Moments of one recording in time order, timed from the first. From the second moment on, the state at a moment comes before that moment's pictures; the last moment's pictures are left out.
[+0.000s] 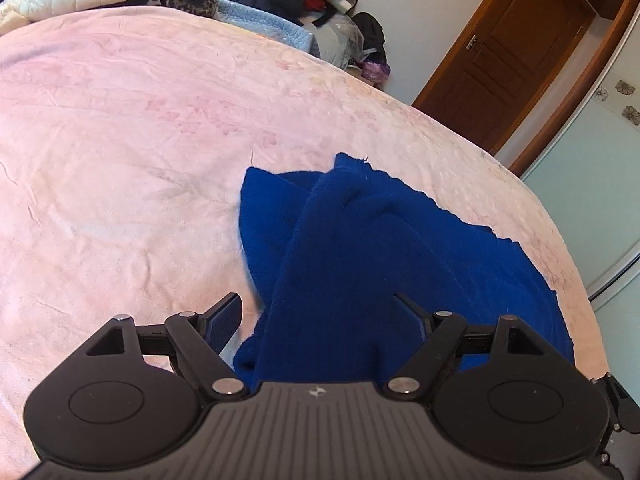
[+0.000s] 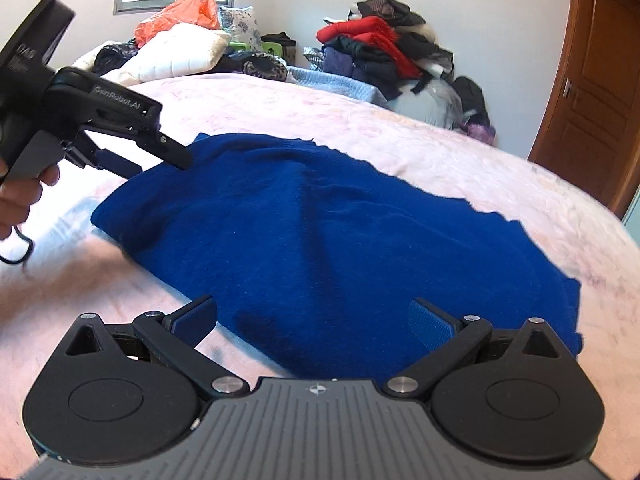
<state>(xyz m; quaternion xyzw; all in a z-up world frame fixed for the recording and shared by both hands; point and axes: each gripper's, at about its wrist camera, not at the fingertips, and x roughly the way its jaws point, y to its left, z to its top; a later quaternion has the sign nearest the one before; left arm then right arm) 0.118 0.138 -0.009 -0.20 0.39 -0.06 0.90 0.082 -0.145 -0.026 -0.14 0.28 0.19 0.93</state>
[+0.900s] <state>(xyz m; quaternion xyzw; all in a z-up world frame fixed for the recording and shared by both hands) 0.094 0.159 -0.008 -0.19 0.40 -0.08 0.89 0.090 -0.190 -0.023 -0.01 0.32 0.15 0.94</state>
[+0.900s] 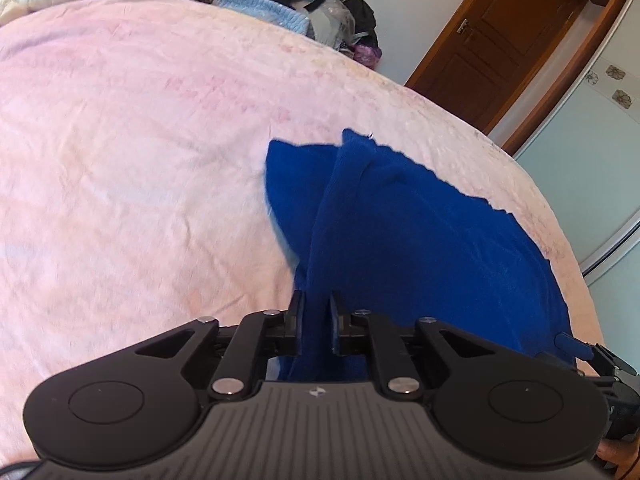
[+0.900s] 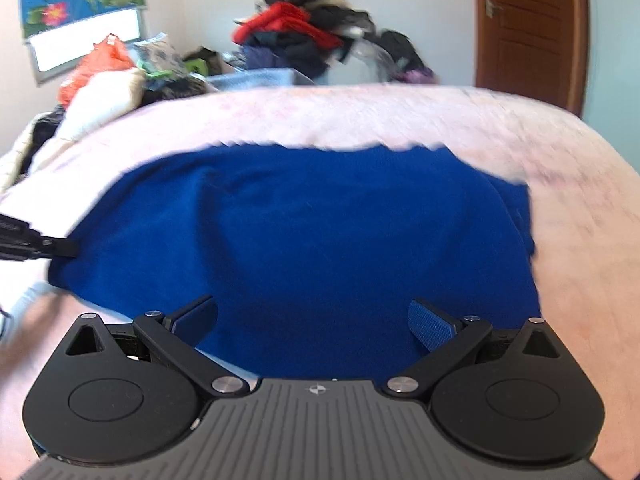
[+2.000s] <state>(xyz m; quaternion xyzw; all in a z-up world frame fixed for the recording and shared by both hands) 0.260 0.170 -0.035 -0.34 0.44 -0.17 0.81 0.069 0.019 -0.058 -0.36 0.17 0.18 0.90</state>
